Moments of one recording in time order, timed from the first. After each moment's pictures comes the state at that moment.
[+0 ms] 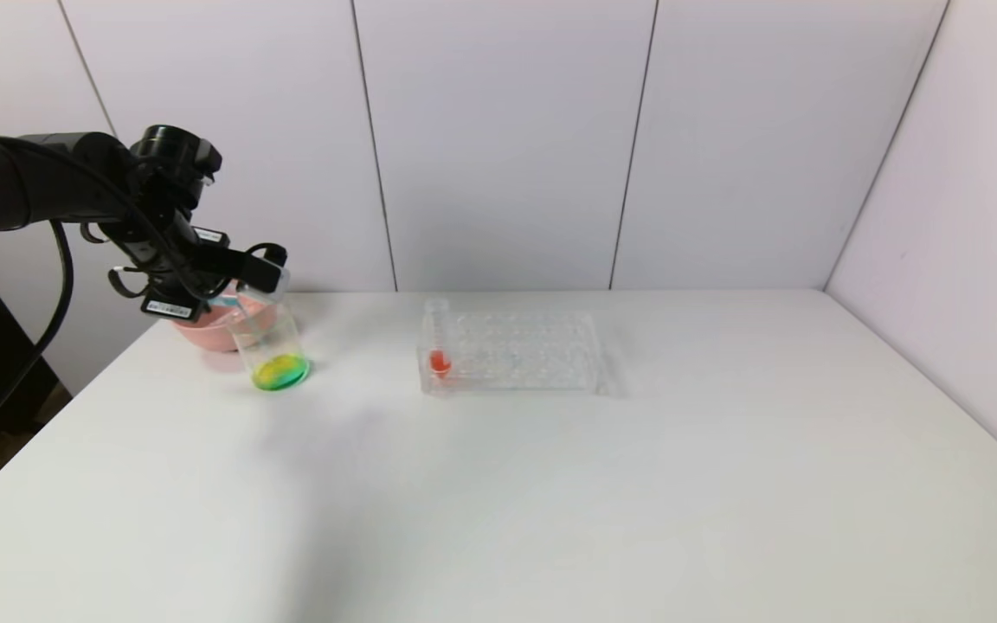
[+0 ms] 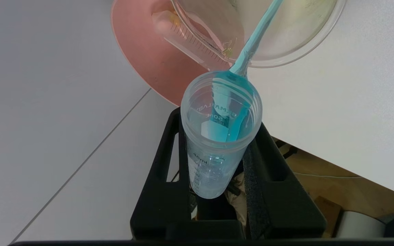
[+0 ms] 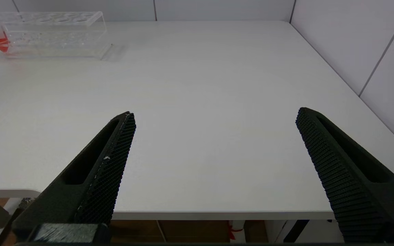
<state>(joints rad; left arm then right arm) 0.02 2.15 -2.01 0.70 0.26 1.67 0.00 0.00 0.00 0.00 0.00 0.02</state>
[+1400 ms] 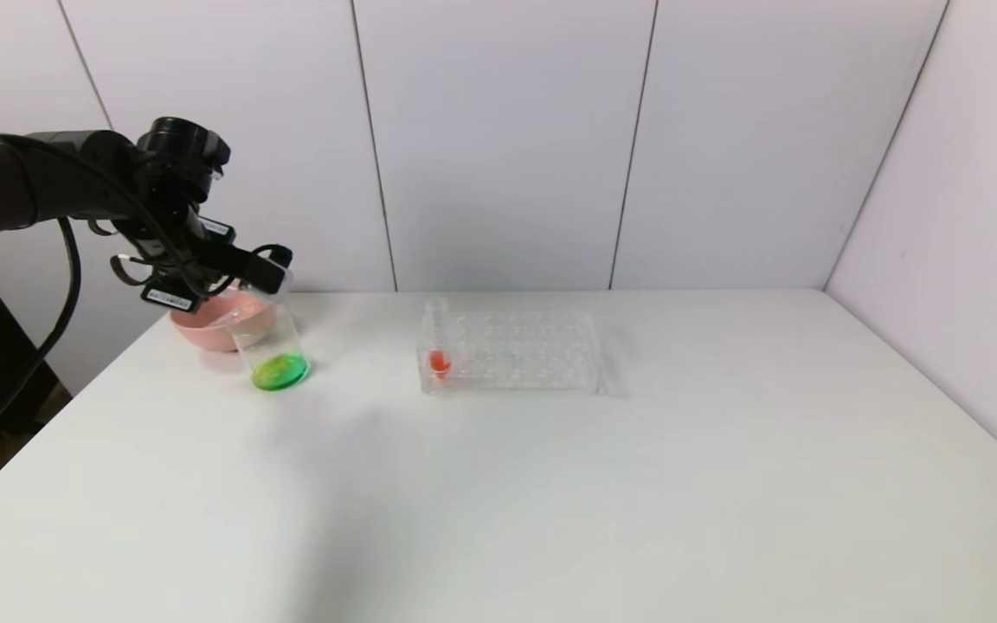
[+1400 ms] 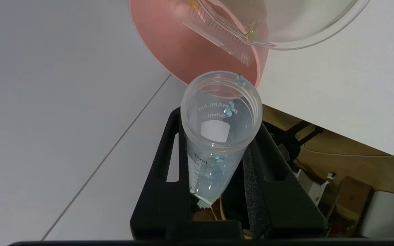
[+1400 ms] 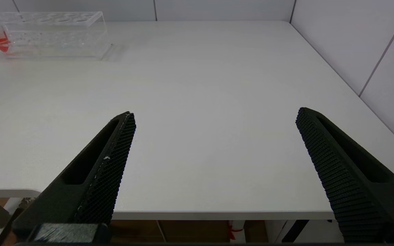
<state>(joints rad) 0.00 2.14 -2.01 0.65 0.34 1.76 0.00 0.00 0.00 0.00 0.00 0.02</state>
